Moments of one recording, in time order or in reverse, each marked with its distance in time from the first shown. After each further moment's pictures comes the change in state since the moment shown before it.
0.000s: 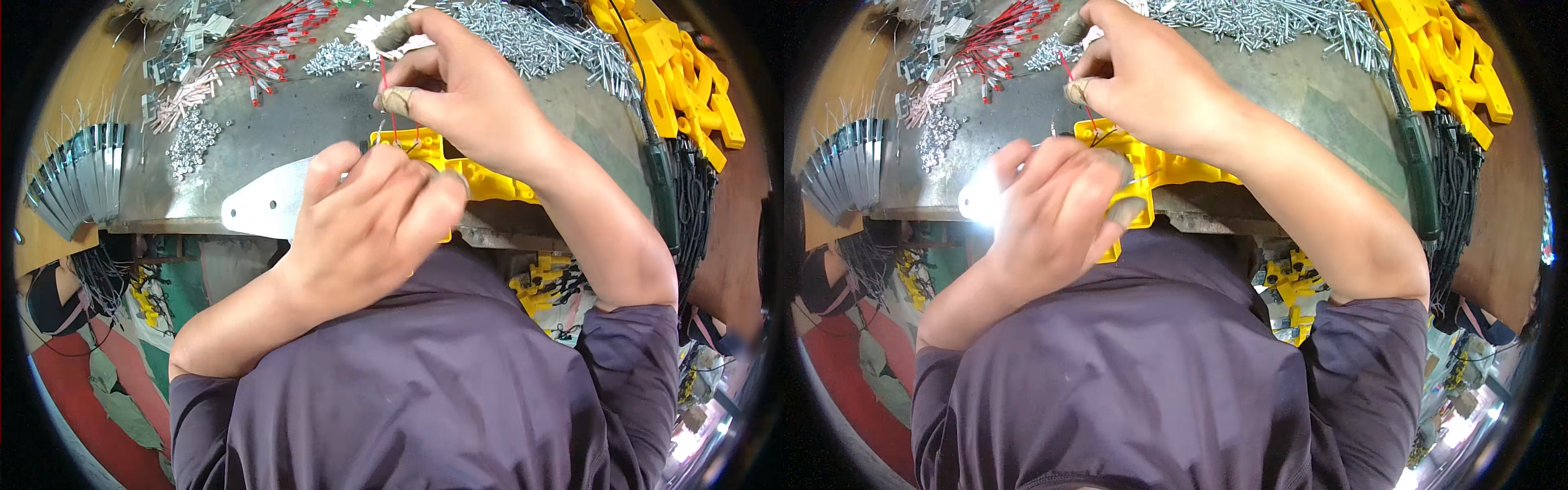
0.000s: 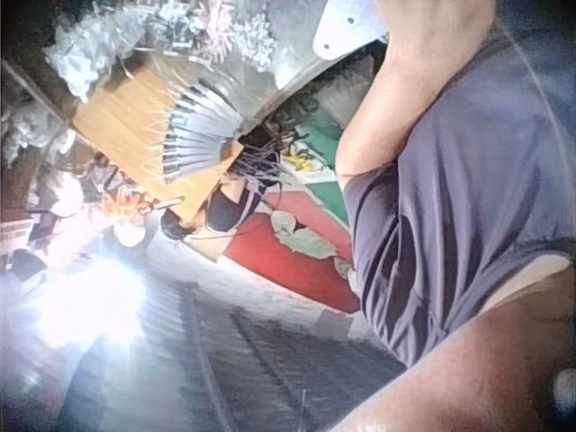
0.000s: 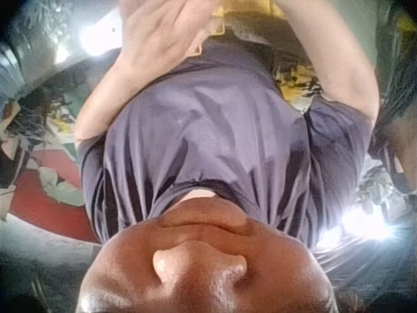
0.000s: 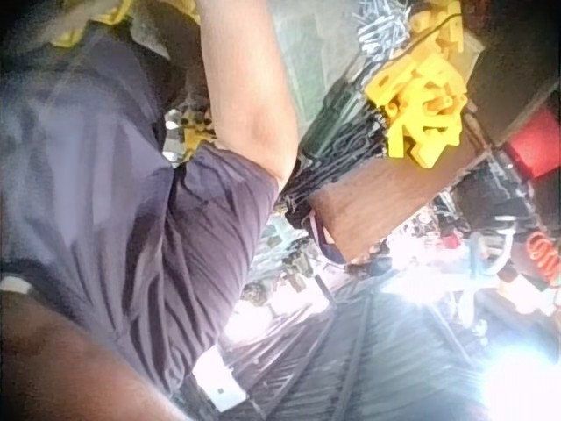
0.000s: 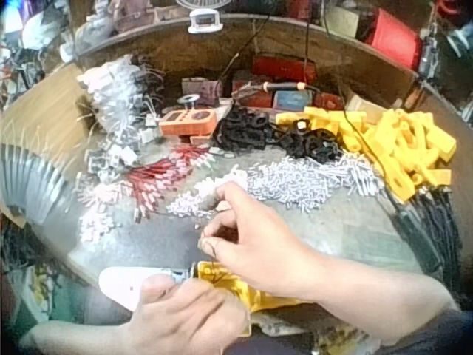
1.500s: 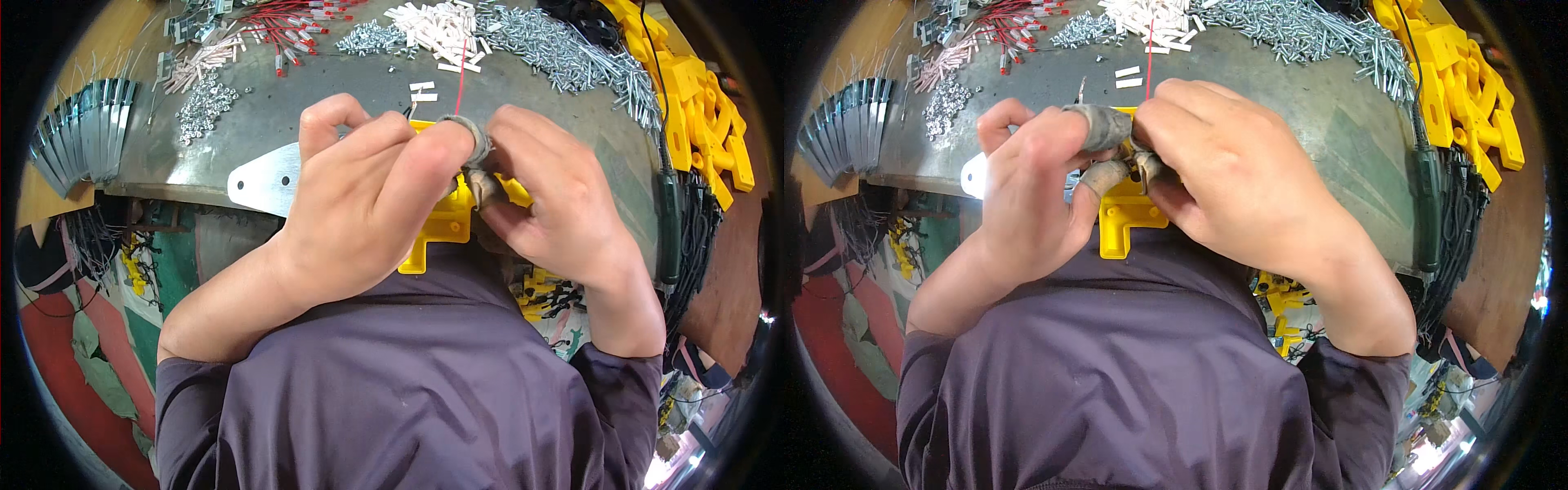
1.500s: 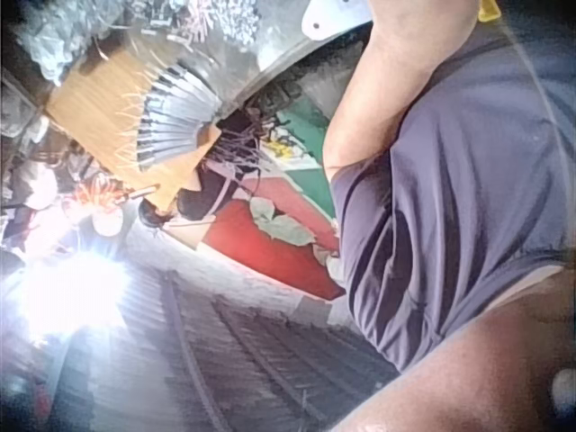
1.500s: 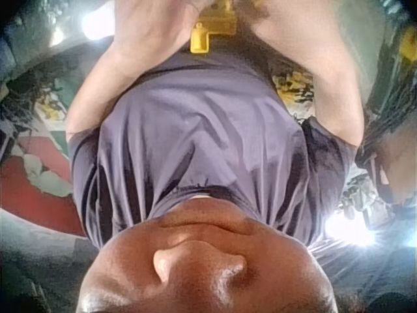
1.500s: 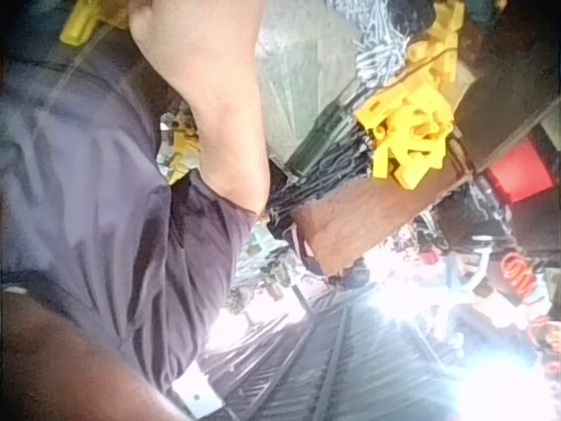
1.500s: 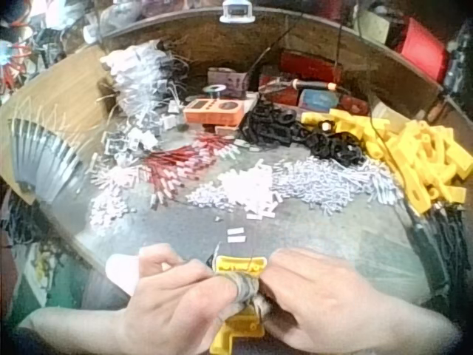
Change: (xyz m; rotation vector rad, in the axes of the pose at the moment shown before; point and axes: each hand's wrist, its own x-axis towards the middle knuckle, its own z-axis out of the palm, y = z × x) left_hand -0.005 -0.017 -0.010 -0.066 -0.028 -0.077; right_hand -0.053 -0.018 -0.004 -0.715 -0.051 -0.463
